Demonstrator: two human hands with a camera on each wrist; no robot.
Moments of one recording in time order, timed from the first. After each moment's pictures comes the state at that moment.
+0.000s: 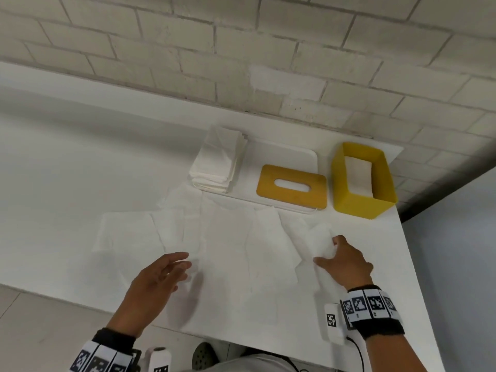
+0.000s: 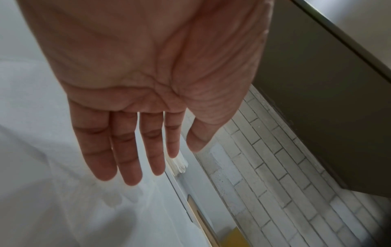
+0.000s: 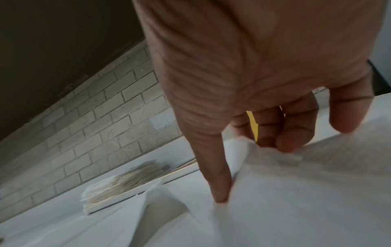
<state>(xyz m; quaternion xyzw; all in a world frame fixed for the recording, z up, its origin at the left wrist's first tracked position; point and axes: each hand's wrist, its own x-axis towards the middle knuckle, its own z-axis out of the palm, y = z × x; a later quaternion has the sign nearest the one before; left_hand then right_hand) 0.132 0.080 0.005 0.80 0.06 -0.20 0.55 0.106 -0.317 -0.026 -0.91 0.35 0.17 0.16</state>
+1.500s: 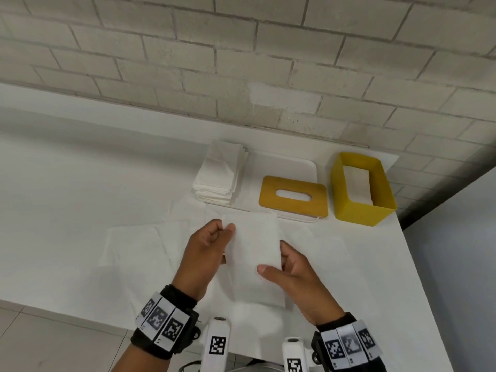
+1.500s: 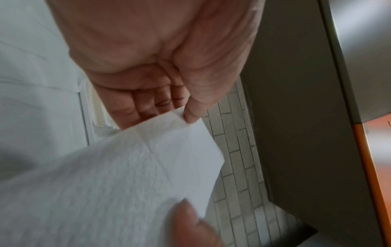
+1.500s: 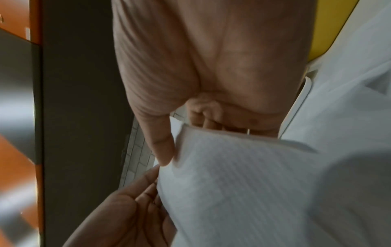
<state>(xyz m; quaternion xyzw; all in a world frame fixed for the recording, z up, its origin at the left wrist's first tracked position) 0.172 -0.003 0.046 0.66 -0.01 -0.18 0.73 0.091 -0.187 0.036 -0.68 0.11 0.08 0.72</state>
